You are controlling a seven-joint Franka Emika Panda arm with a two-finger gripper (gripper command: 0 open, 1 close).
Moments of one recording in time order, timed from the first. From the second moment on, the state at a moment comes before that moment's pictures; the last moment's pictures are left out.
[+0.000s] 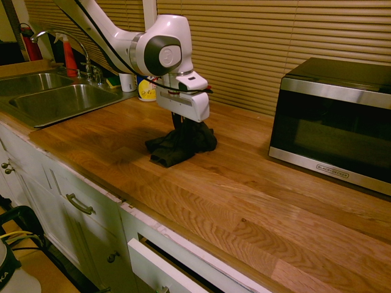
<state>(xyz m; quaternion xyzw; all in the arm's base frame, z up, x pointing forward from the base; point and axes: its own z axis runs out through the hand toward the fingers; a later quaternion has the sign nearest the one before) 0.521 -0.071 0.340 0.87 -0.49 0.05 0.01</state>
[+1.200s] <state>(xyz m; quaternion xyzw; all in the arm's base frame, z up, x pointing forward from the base) 0.515 0.041 0.342 0.90 -0.43 0.05 0.02</state>
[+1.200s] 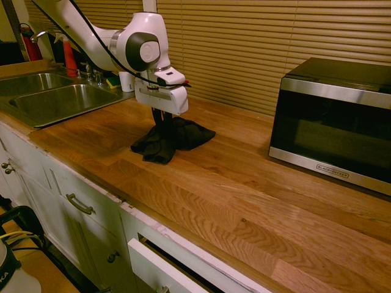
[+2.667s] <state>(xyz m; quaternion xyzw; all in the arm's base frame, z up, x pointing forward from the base) 0.532 0.332 0.345 0.94 -0.32 0.06 0.06</state>
